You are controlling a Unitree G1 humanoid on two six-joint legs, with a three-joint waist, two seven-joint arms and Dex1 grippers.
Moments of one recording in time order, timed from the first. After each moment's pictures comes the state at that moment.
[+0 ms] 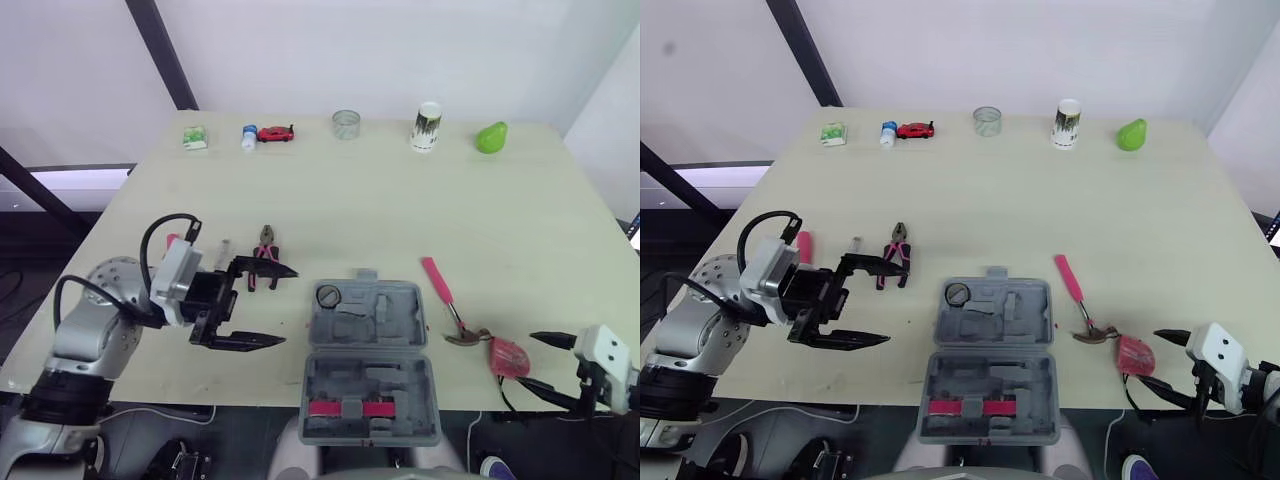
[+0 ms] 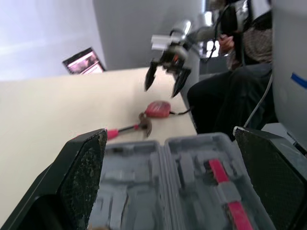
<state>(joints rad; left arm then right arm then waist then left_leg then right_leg) -0.25 0.91 -0.01 -0.06 -0.81 0.01 -1.56 0.32 -0.79 -0.28 0.01 0.28 -0.07 1.15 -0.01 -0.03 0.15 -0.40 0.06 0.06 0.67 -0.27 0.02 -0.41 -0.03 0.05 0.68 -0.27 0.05</state>
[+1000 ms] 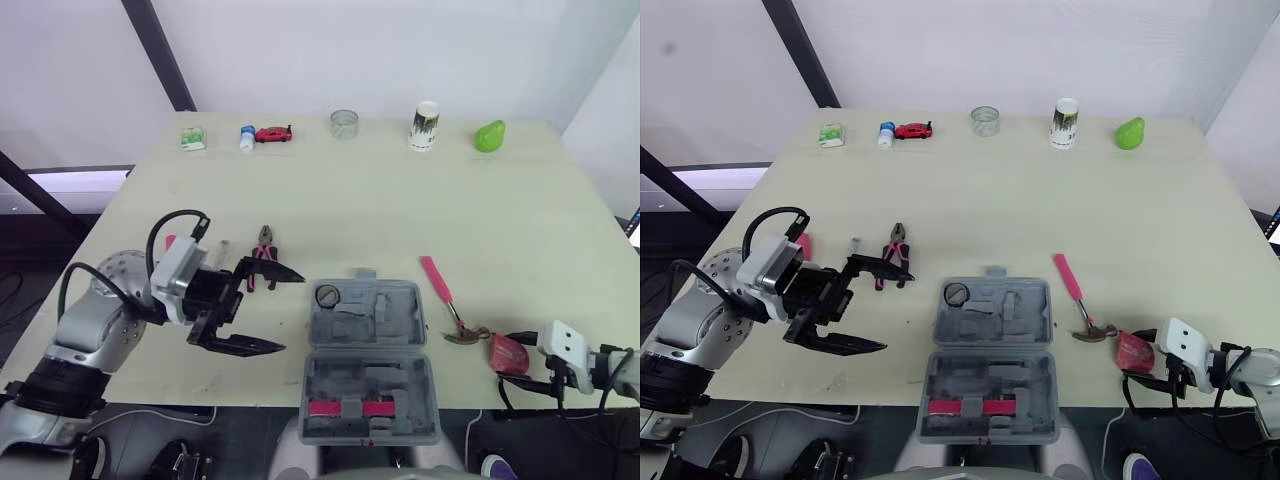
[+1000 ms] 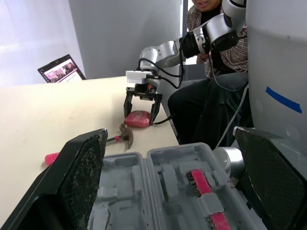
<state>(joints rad) -0.27 0.99 -0.10 -0.06 -0.91 -0.01 -1.56 0.07 -0.81 -0.07 0.31 0.15 -0.22 1.19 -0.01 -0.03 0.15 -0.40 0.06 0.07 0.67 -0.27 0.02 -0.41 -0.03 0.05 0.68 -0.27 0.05</state>
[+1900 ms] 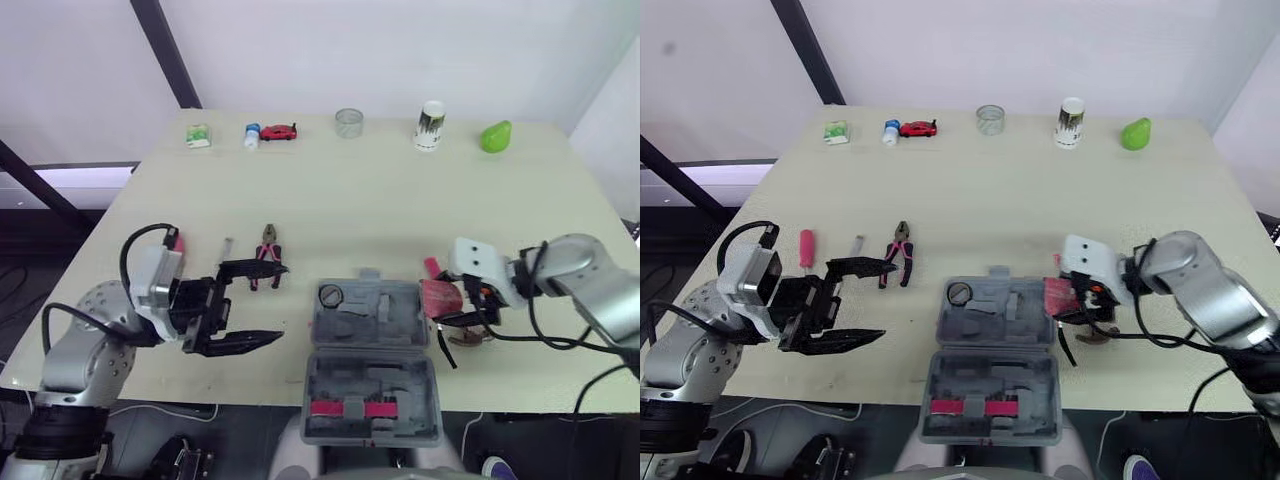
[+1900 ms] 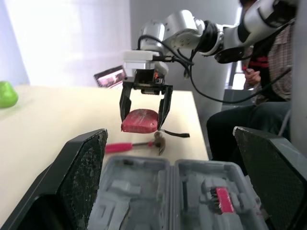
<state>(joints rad) -0.07 0.82 0.18 -0.17 -0.84 0.13 -1.46 -0.62 -0.86 0.44 -0.34 0.18 0.80 1.18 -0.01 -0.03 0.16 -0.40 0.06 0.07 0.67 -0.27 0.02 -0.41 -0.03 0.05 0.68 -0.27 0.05</state>
